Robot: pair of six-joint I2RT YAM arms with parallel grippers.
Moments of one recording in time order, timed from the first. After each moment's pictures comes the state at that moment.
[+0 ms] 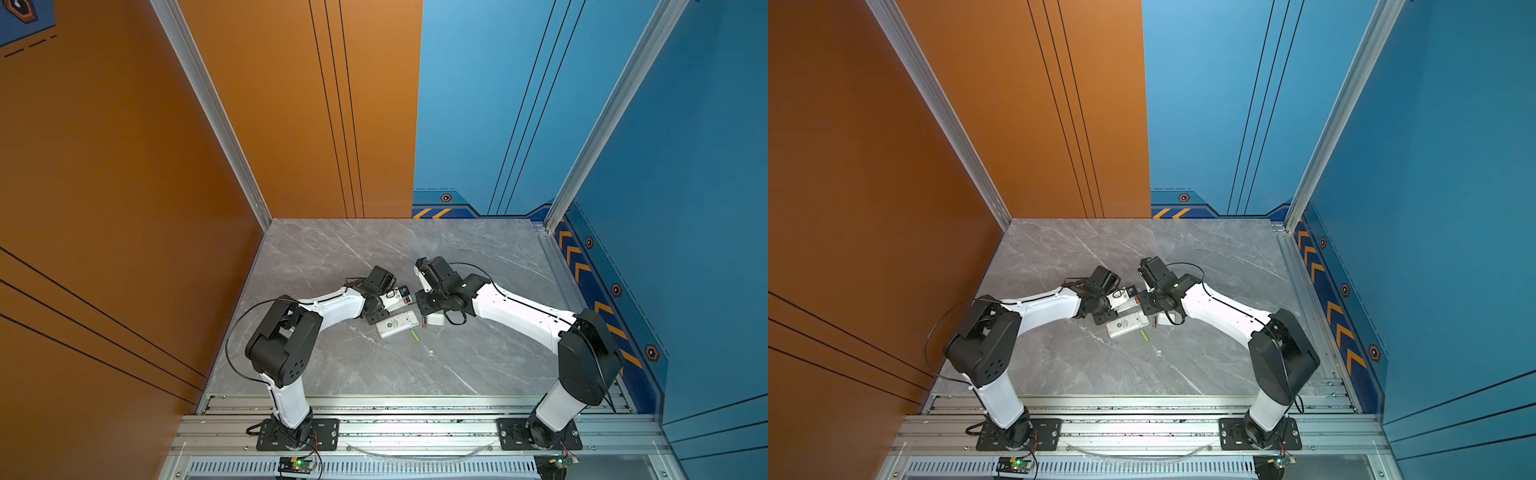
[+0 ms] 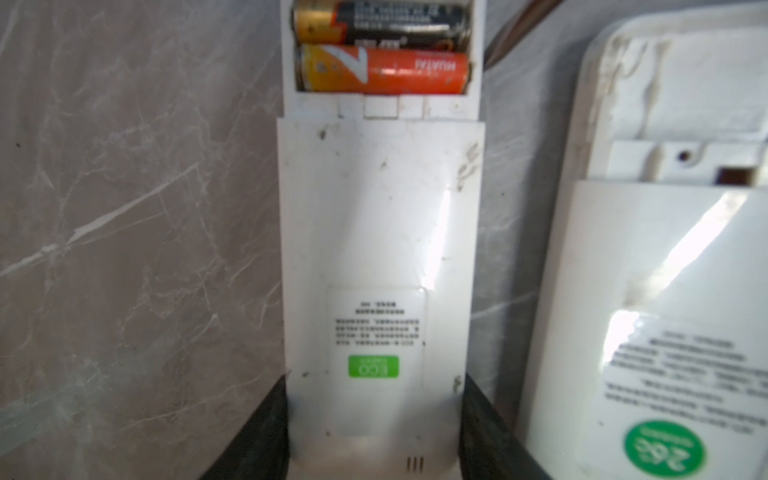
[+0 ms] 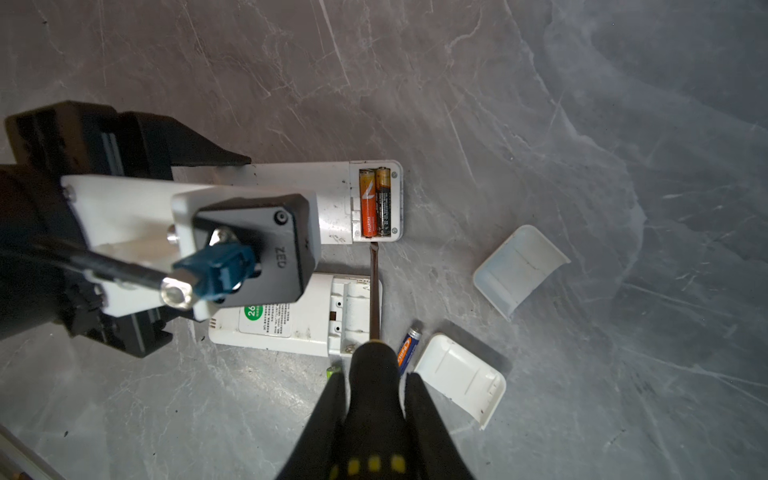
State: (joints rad) left arm -0.55 1.78 1.05 -0.39 -0.15 0.64; right arm 0.73 1.68 1.26 -0.56 0.03 0.31
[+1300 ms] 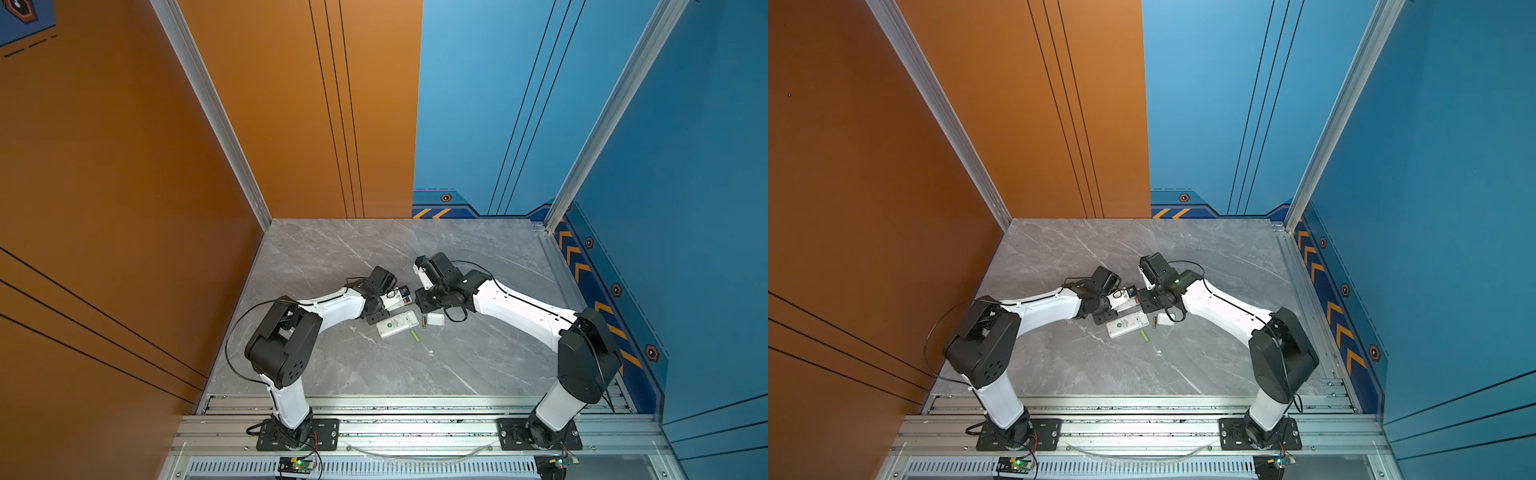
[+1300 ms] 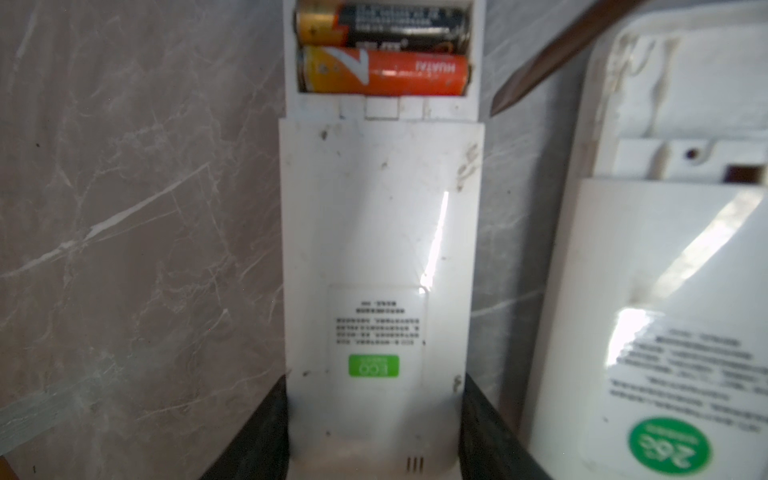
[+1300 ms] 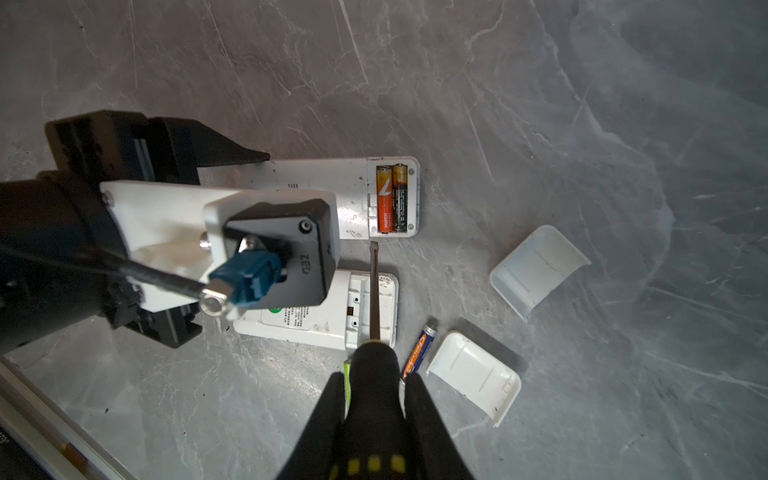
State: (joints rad) left arm -0.56 1.77 1.05 -0.39 -0.17 0.64; right arm 0.71 1.69 1.29 -0.60 -0.03 0.31
